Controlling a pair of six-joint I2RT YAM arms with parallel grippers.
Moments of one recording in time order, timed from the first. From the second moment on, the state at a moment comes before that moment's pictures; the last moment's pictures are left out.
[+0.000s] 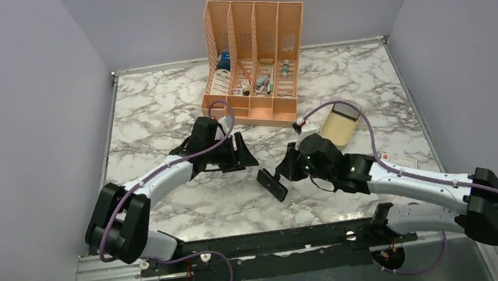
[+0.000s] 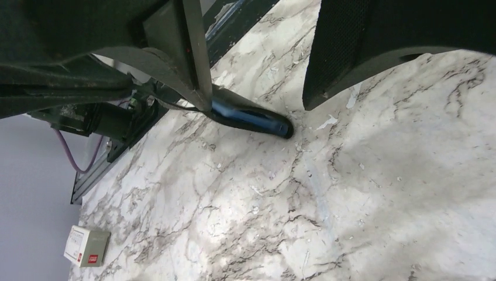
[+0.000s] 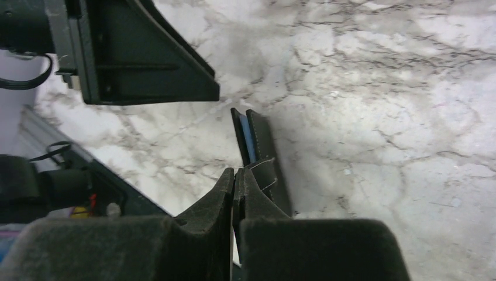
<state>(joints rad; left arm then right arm) -0.51 1.44 0.74 -0.13 0.55 -0.68 0.96 1.10 0.66 -0.16 0.19 0.69</state>
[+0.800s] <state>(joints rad) -0.51 1.32 0.59 -0.16 0.56 -0.71 0.93 1.10 0.59 -0.15 0.31 0.77</state>
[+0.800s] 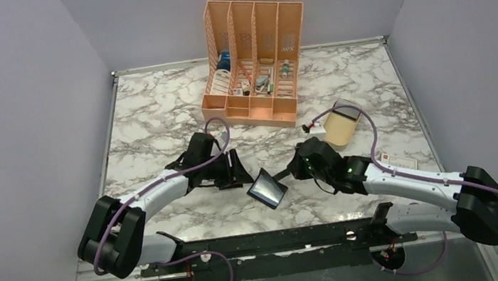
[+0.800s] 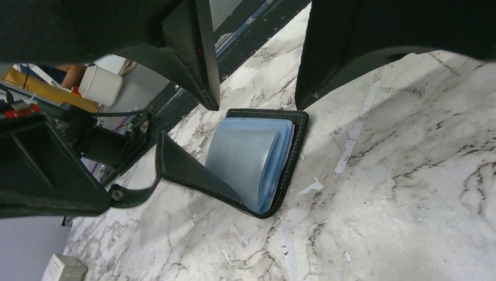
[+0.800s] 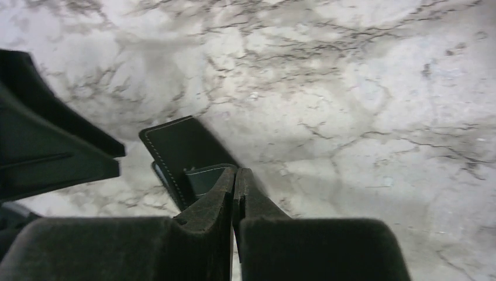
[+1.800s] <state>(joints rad) -0.58 1.39 0.52 0.01 0.57 -0.79 0.73 1.14 0.47 -0.17 0.27 0.78</state>
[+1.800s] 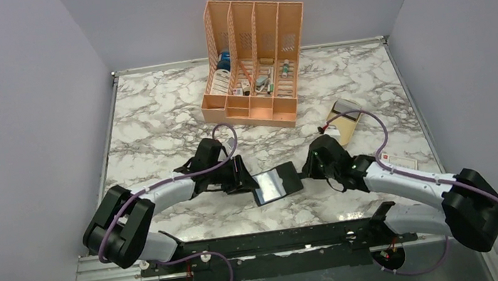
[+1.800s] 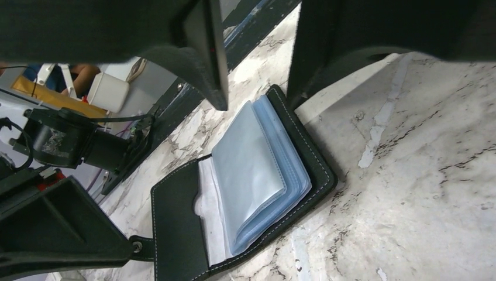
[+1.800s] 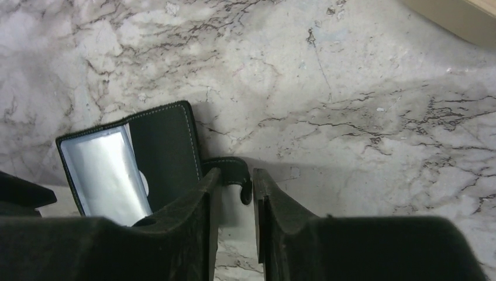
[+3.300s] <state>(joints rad) -0.53 0.75 0.57 -0.24 0.08 -0.70 0.96 1.63 0.90 -0.27 0.10 0.62</state>
